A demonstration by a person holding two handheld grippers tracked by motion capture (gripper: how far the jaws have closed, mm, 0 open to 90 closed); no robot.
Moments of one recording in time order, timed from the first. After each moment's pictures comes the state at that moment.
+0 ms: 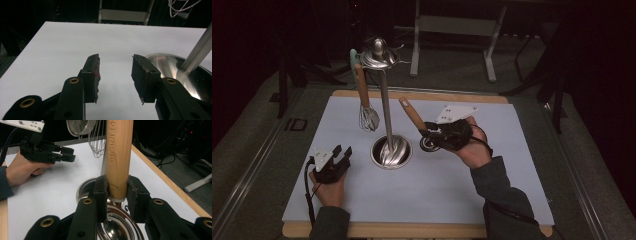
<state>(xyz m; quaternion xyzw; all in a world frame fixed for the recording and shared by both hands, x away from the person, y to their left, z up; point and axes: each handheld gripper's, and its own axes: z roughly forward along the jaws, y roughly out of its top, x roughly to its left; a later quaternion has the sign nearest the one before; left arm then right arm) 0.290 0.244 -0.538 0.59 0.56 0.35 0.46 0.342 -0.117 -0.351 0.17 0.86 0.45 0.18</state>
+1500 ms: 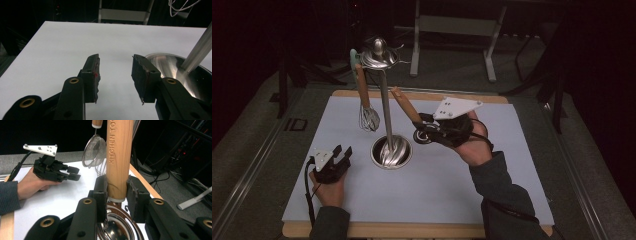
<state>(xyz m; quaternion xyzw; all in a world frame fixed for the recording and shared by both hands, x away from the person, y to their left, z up) 0.291 0.244 -0.538 0.60 0.56 0.35 0.46 0.322 -0.106 -0.309 0.13 0.84 0.48 0.21</state>
